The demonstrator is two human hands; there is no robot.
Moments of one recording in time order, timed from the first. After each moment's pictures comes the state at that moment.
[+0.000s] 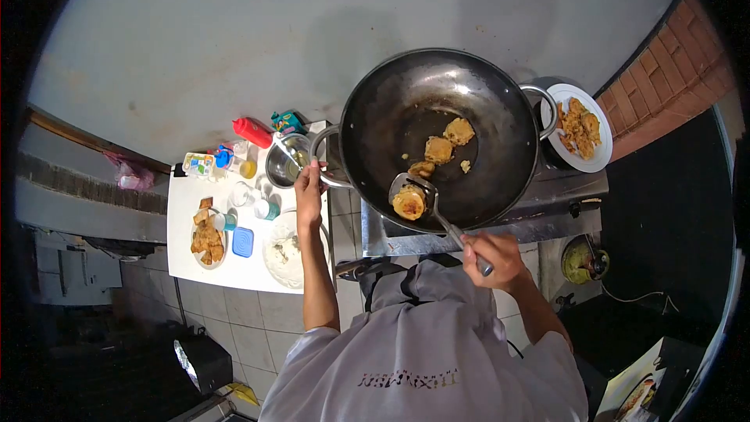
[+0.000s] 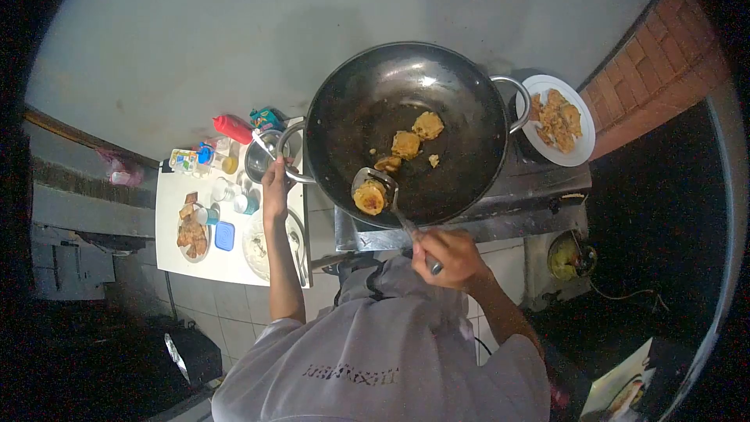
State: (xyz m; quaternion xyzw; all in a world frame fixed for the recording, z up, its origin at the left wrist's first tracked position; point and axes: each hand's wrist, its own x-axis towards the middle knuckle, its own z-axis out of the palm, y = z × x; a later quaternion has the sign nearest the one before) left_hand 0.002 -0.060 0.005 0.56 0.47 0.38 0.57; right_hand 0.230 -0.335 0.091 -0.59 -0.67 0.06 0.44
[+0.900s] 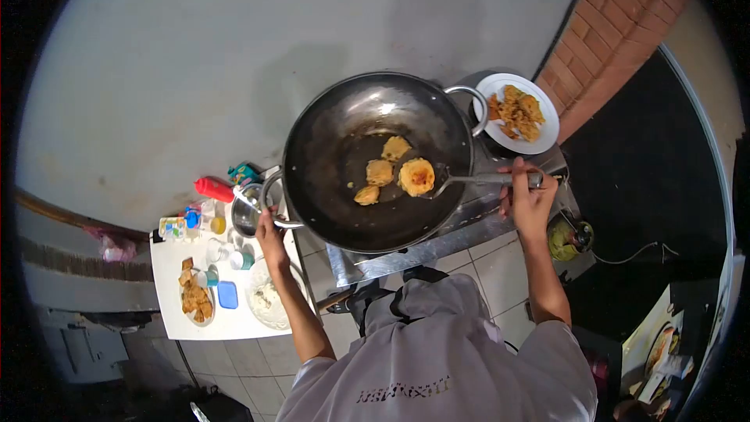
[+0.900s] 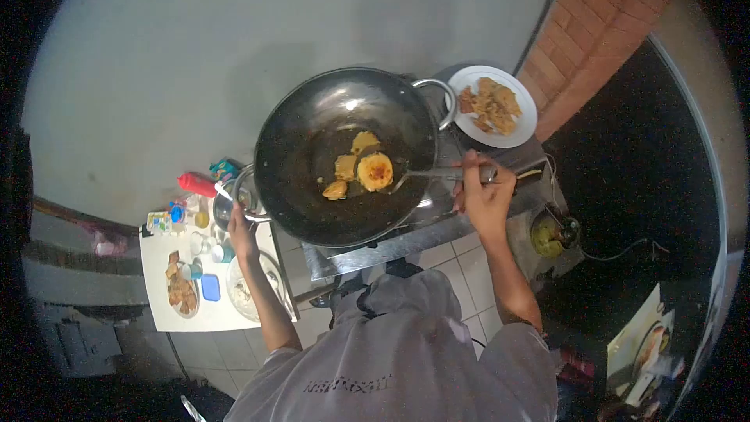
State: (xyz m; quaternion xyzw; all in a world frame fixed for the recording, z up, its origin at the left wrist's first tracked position) left_hand 0.013 -0.072 0.007 0.51 0.48 0.44 0.57; right_hand 0.319 -0.355 0.130 -0.68 -0.20 0.11 0.70
